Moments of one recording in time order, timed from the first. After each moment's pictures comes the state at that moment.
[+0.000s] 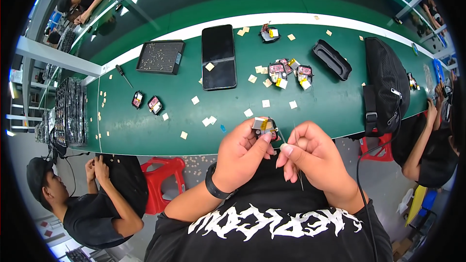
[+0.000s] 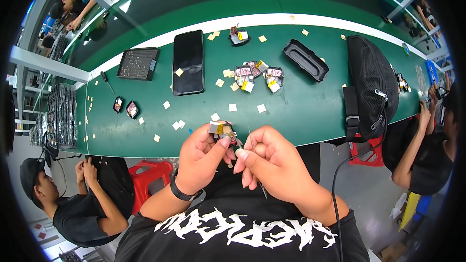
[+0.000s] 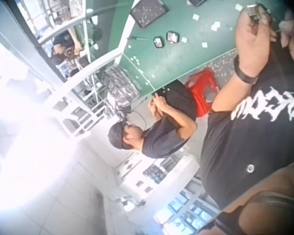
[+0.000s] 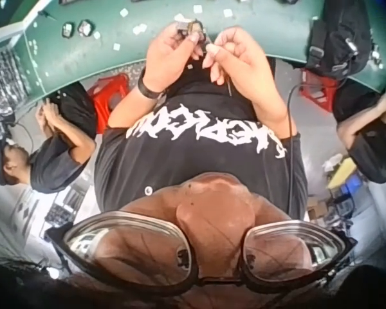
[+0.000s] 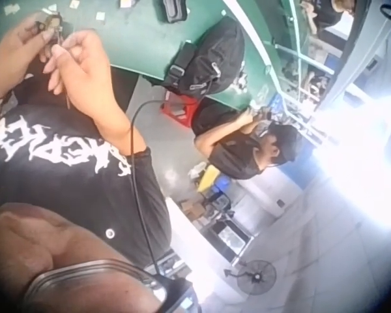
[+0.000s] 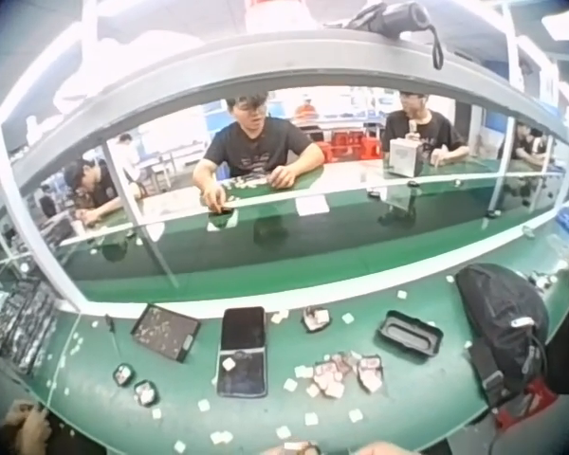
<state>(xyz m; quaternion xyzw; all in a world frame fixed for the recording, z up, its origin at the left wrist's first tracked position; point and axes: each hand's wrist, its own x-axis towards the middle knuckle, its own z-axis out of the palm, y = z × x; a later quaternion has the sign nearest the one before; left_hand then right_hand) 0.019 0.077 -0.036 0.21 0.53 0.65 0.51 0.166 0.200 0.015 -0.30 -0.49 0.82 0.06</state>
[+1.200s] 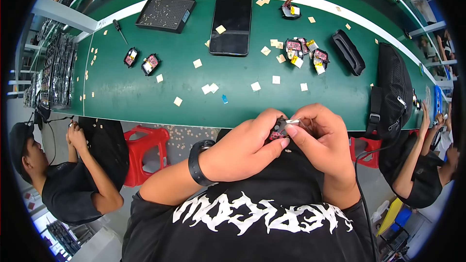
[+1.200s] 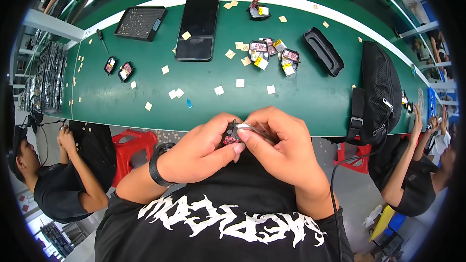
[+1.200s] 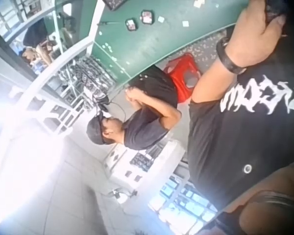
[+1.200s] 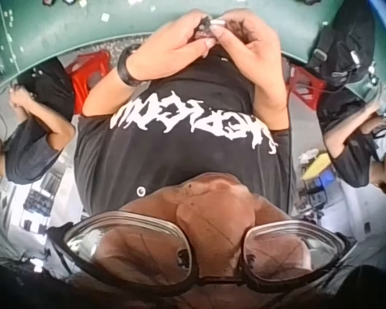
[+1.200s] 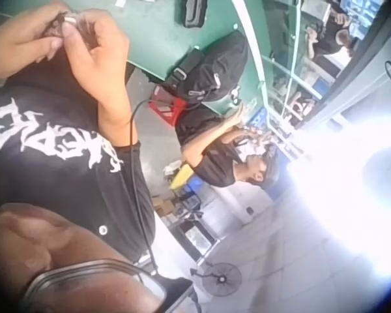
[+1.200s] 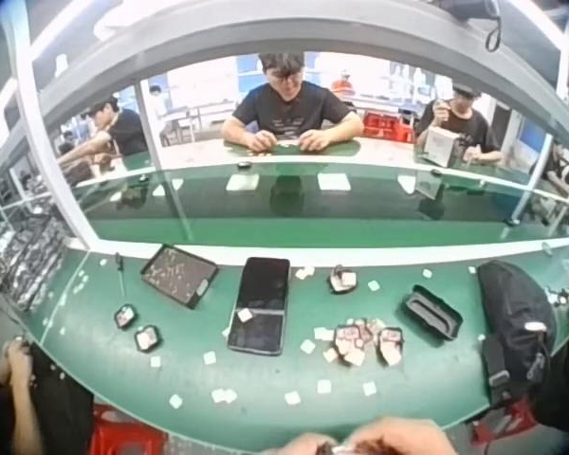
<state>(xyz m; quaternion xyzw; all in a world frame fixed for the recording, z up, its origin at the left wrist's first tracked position) 0.013 0.065 -0.024 0.37 0.51 0.52 0.58 0.158 0.202 -0.010 -0.24 -0.66 0.69 0.16</state>
